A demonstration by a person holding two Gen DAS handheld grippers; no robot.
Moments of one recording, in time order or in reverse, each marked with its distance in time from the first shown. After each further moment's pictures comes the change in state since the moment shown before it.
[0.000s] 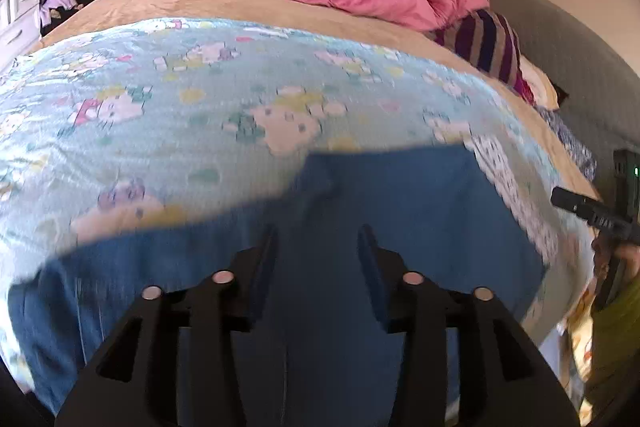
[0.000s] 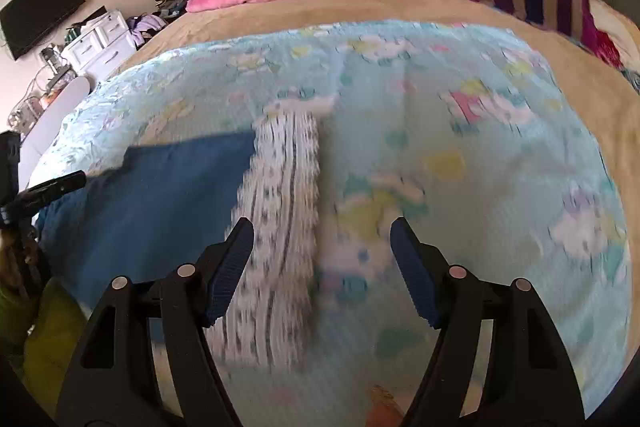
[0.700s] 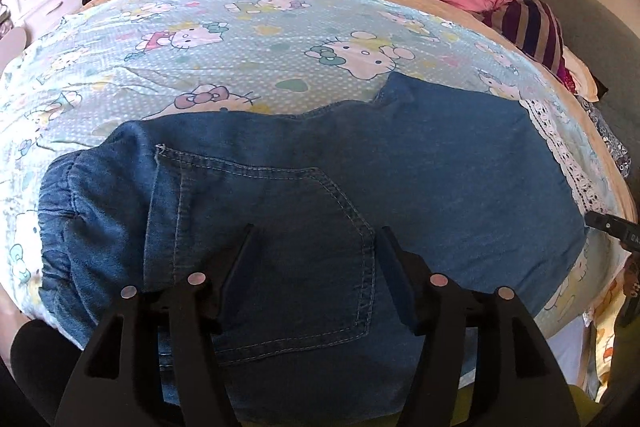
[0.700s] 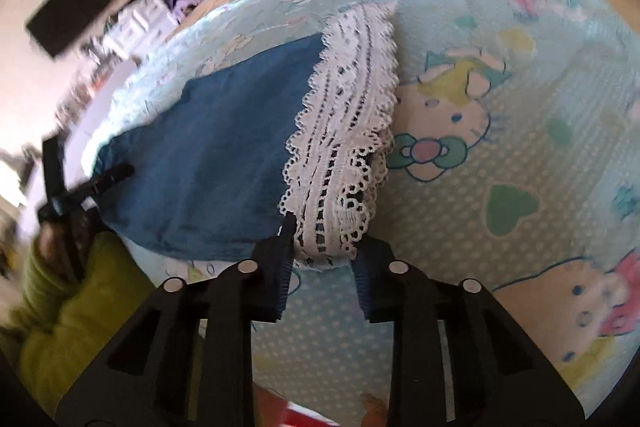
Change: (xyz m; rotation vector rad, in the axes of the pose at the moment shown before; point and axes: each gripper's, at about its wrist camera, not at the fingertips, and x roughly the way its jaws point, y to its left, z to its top) left arm -0.013 0.040 -0.051 -0.088 0.067 0.158; right arm 0.008 0.042 -0.048 -0.047 0.099 0.126
